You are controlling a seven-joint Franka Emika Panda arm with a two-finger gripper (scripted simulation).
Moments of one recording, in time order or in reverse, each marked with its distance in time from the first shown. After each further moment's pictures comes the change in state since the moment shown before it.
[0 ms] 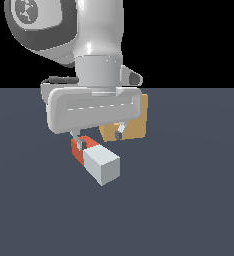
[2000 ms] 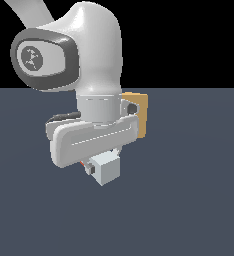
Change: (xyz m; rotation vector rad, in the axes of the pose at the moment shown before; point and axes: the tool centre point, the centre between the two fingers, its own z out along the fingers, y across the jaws) arm -0.004 -0.004 0.059 -0.003 -0.001 -0.075
